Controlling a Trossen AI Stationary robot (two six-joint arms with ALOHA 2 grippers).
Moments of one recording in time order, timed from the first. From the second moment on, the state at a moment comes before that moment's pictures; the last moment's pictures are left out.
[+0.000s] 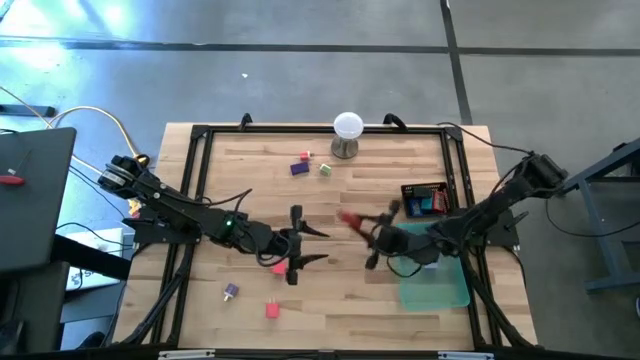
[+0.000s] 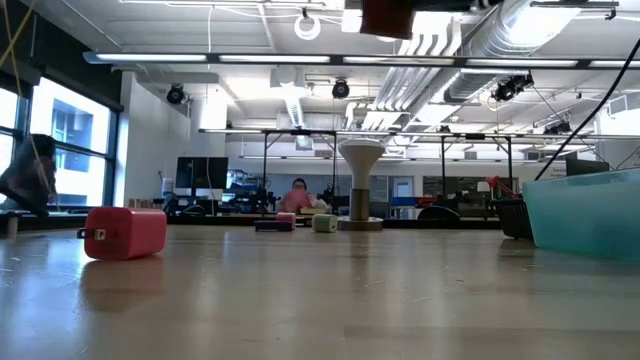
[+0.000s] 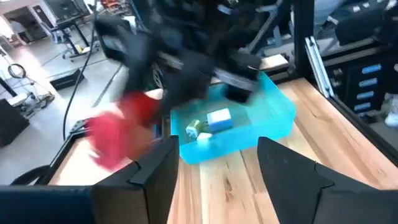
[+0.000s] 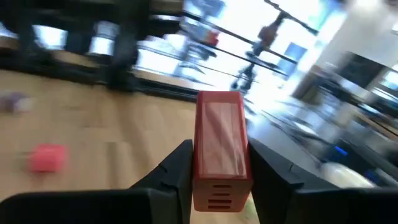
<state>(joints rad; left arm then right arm) -0.39 1.44 1.01 0.26 -0.42 0.18 0.53 1.37 0.75 0.42 0.97 -0.20</state>
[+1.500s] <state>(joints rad) -0.37 1.48 1.01 0.01 -0.30 -0.05 0.38 1.30 0.65 -1.19 0.81 1.74</state>
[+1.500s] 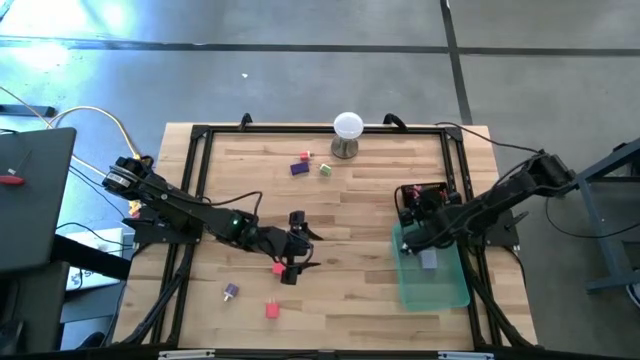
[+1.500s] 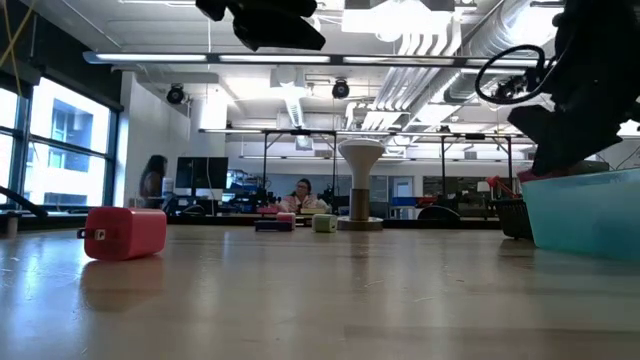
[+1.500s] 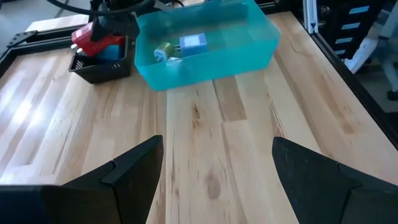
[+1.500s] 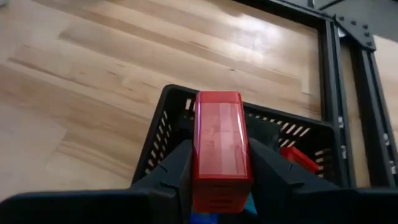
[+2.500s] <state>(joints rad) -0.37 1.48 1.01 -0.03 -0.31 -0.04 0.37 1.28 0.66 -1.22 0.84 1.73</state>
